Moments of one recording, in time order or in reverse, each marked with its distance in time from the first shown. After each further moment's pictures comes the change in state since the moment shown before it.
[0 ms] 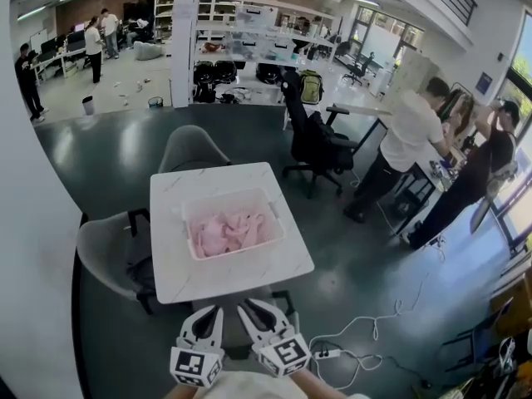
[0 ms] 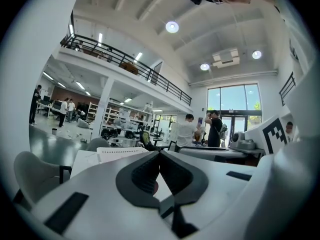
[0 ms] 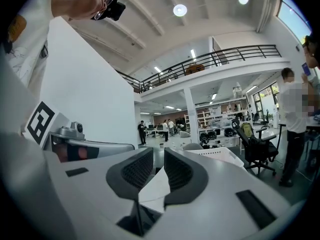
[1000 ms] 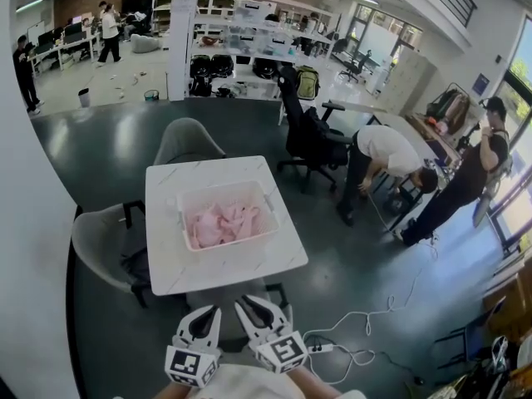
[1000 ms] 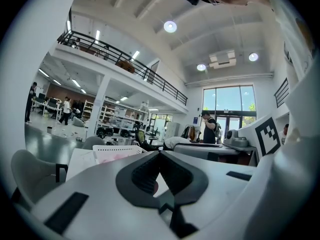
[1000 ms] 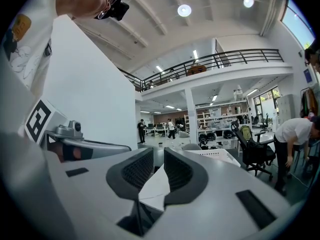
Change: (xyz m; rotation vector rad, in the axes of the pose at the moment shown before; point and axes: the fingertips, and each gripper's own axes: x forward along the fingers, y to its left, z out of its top) left arm -0.020 -0.017 -0.002 -0.007 0.015 -0.054; right arm -0.015 0.012 0.008 -0.030 0.011 -0.008
